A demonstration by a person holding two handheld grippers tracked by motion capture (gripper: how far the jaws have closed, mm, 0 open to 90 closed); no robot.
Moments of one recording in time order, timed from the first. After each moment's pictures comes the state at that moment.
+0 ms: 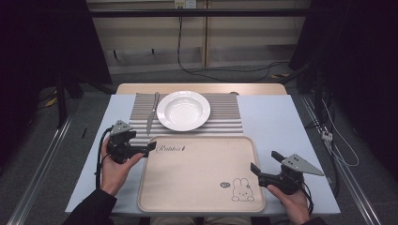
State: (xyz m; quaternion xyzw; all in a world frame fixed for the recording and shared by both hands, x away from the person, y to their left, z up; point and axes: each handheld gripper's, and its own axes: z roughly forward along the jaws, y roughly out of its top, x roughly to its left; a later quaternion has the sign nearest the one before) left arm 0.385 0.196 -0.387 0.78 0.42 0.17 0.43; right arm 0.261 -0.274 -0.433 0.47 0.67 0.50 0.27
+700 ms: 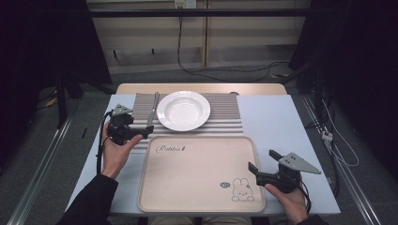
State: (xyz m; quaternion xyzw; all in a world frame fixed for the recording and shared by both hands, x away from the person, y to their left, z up) left arm 0.436 0.199 -0.377 0.77 0.45 0.18 0.41; right arm 0.265 -0.268 -0.432 0.46 0.68 0.50 0.27
